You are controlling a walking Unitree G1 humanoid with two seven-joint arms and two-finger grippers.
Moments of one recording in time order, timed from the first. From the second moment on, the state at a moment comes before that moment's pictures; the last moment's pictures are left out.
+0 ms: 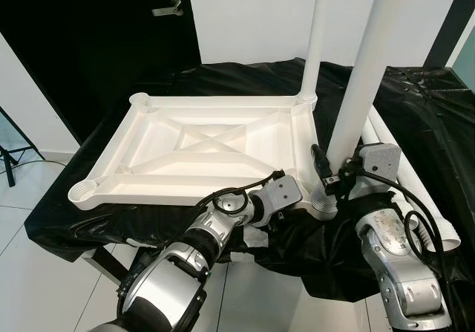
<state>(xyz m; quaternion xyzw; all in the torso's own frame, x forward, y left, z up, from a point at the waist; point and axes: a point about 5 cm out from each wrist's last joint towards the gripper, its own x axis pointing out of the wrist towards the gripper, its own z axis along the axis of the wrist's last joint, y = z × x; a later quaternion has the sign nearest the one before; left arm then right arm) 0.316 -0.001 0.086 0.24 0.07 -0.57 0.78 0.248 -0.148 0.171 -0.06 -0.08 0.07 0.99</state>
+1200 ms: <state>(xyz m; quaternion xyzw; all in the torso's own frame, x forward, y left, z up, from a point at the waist) 0.316 0.001 0.085 0.24 0.07 -0.57 0.78 0.261 -0.166 0.173 -0.01 -0.07 0.03 1.00</state>
